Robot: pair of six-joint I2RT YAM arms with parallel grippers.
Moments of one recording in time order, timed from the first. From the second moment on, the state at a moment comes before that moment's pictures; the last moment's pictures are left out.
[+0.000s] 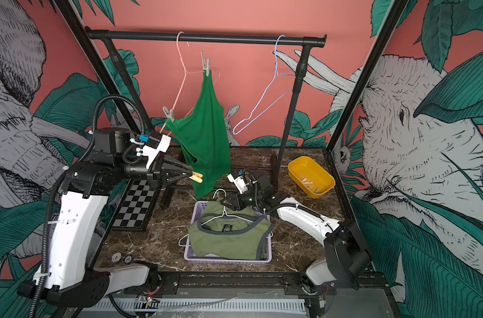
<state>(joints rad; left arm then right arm) -0.26 1.26 1.78 -1.08 1.24 0.45 0.68 1.44 0.99 -0.13 -0.63 0.34</state>
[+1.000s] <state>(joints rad) -0.26 1.31 1.70 -0.80 1.40 0.13 0.79 1.36 1.52 -0.10 -0.81 0.39</state>
